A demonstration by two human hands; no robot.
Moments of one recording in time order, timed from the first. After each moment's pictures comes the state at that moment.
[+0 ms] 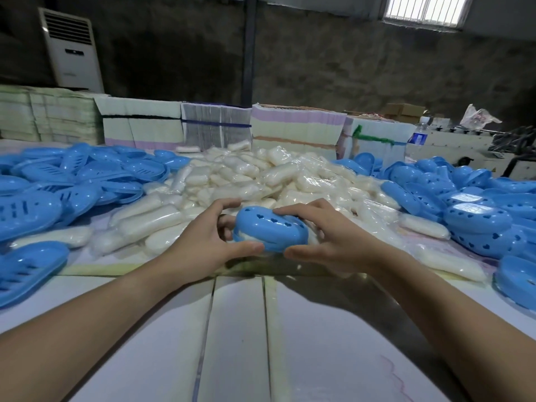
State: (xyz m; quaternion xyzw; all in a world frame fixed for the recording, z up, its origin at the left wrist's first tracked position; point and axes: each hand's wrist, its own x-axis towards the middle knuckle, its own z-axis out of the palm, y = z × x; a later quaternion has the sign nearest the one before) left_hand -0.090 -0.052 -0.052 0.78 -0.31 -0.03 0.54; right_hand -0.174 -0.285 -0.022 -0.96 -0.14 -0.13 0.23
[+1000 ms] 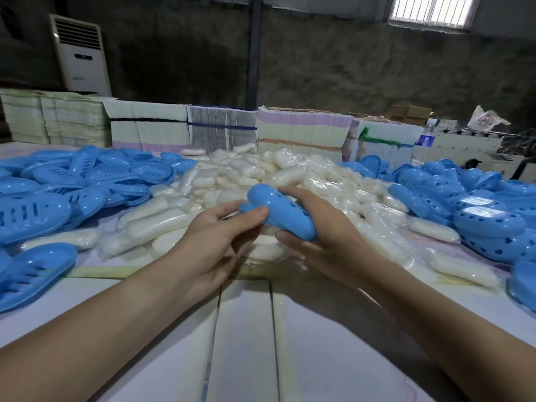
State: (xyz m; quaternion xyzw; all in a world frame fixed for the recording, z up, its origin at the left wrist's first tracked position) left_hand -0.123 -0.063 -0.025 0.48 -0.14 -0.21 0.84; right_hand -0.172 -0.254 -0.028 -0.92 -0.12 -0.29 0.22
